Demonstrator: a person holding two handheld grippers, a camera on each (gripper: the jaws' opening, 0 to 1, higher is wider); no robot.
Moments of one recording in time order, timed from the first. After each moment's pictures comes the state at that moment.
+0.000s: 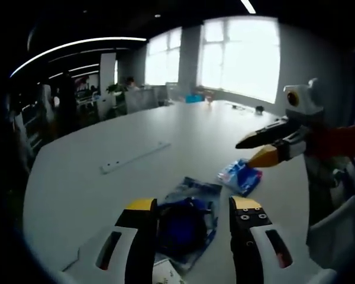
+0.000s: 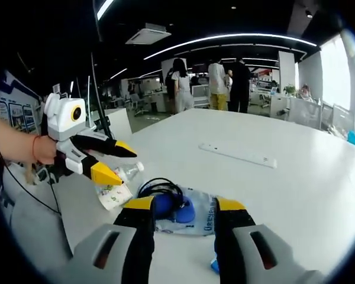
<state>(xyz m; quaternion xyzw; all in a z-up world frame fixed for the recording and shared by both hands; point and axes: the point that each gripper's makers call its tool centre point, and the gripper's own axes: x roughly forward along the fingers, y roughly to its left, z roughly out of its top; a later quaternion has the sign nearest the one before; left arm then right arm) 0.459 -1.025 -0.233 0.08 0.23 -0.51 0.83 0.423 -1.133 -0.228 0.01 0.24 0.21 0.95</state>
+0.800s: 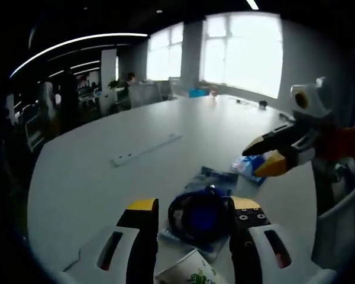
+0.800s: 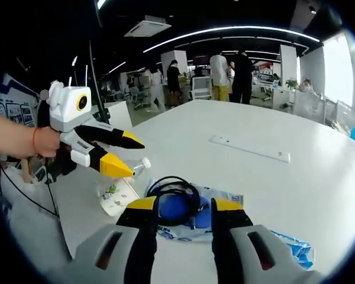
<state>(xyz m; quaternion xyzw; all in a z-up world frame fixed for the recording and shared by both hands) 0.491 -1.000 -0.248 0.10 0.24 -0.51 0.82 0.439 -1.091 -0.252 0.00 0.27 0.20 0.94</state>
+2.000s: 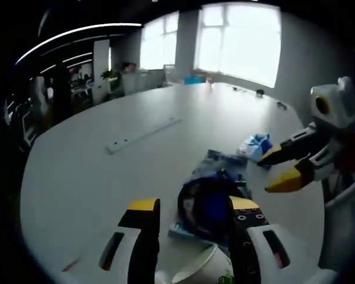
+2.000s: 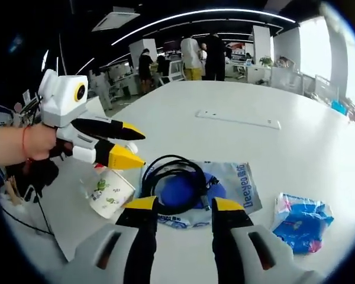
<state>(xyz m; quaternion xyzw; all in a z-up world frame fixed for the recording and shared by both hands) 0.511 -0.999 -0.290 0.12 0.27 -0.52 0.80 0.430 -1.070 -0.295 0.05 0.34 0.09 0.94</state>
